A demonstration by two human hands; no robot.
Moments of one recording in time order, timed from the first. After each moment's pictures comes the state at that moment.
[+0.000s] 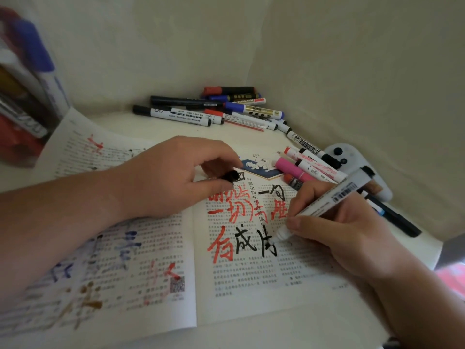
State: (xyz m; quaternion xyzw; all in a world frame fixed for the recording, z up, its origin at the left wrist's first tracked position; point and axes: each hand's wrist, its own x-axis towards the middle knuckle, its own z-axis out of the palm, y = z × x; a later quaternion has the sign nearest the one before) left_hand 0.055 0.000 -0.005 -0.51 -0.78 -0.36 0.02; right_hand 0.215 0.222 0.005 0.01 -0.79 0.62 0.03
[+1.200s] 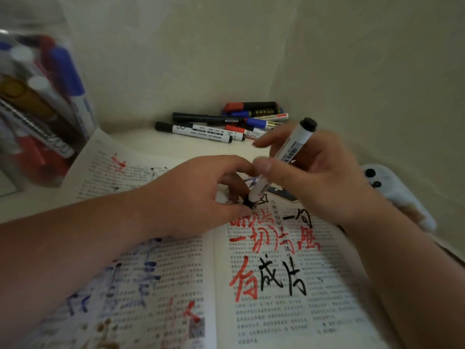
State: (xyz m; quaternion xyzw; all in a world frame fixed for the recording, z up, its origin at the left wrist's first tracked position) left_hand 0.053 0.003 0.002 -0.40 -0.82 -0.39 -0.10; right_hand 0.113 0.200 0.030 0.14 -0.85 0.48 0.16
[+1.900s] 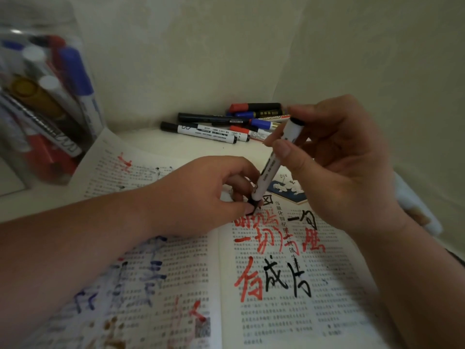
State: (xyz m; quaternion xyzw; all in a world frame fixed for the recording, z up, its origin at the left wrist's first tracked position) left_hand 0.048 0.002 -0.004 -0.40 -0.79 -0.44 -0.14; right_hand 0.113 0.194 0.027 0.24 -0.78 0.48 0.32
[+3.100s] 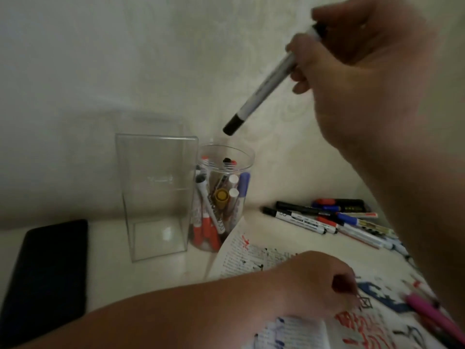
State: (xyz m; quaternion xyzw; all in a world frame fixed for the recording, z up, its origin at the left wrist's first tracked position) left_hand 0.045 -0.010 0.014 -0.40 -0.80 -0.41 -0.17; right_hand 0.013 0.021 0.189 0.28 -0.72 0.43 0.46
